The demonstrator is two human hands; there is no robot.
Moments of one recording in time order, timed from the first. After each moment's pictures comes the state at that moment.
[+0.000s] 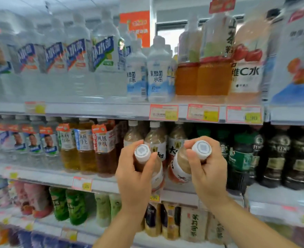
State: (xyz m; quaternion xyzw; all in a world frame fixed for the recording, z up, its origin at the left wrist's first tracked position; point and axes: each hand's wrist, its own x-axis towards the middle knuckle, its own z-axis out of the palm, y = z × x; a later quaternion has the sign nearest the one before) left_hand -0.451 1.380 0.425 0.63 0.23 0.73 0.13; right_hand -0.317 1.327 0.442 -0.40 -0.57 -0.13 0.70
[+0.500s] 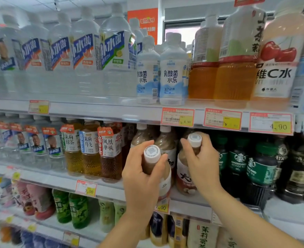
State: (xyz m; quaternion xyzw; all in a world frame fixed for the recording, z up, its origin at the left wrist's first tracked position) left_hand -0.452 1.402 0.437 0.63 0.24 0.72 0.16; right_hand -0.310 1.396 0.449 -0.53 -0.54 -0.08 0.65
